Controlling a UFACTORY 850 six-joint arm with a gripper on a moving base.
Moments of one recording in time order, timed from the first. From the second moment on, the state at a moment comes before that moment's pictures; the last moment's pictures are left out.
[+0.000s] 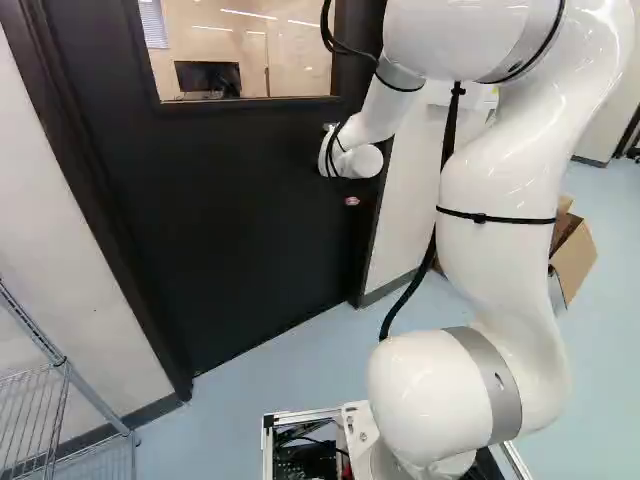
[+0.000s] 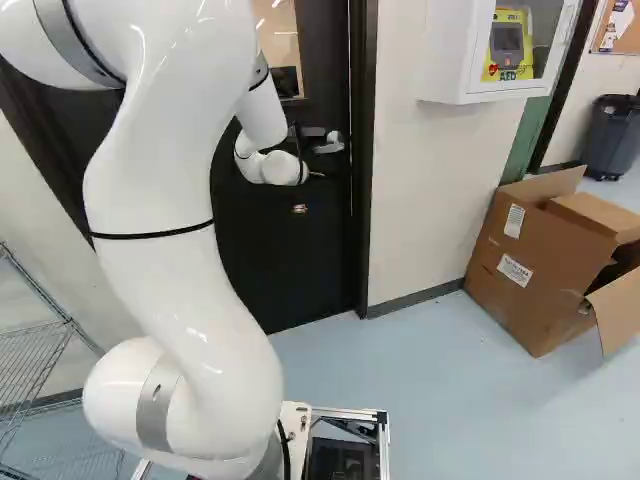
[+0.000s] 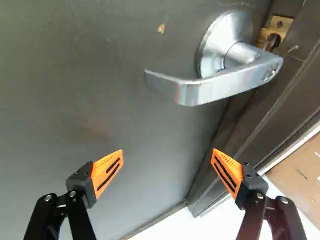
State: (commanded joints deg) arm 0.0 -19.2 -53.8 4.0 29.7 0.0
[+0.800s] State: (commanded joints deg) arm 1.4 -25.4 -61.5 20.3 26.7 0.0
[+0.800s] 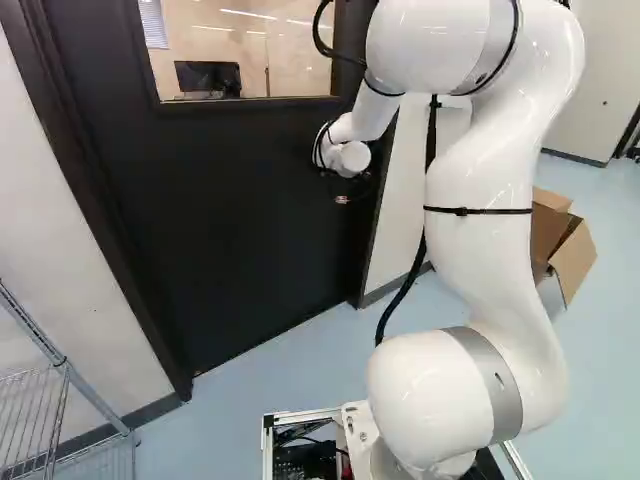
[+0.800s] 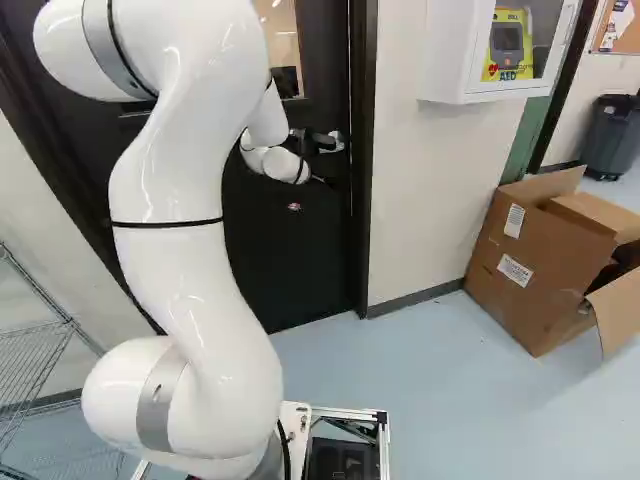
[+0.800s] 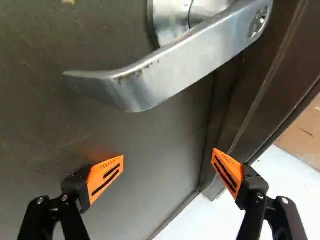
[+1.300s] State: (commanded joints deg) arm 2.9 -30.5 -68.0 21.4 27.0 0.0
